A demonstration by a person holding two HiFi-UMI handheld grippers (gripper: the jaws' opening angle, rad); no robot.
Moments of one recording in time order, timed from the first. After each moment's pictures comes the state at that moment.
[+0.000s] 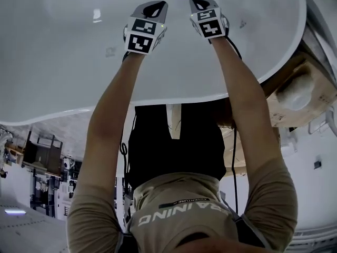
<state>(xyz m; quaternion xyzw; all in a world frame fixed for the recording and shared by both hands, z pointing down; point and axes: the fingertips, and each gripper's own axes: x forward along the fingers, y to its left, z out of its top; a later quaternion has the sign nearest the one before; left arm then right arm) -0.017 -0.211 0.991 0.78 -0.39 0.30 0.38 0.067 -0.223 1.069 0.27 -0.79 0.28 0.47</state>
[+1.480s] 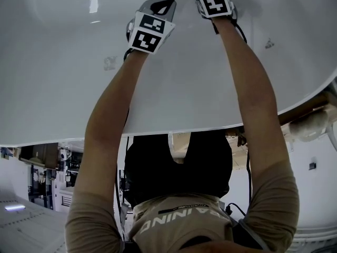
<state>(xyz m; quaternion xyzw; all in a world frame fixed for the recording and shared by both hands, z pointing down) -0.028 -0.198 1.101 0.78 -0.35 0.32 0.41 0.056 -0.230 1.210 0.24 -0.70 0.35 0.57</state>
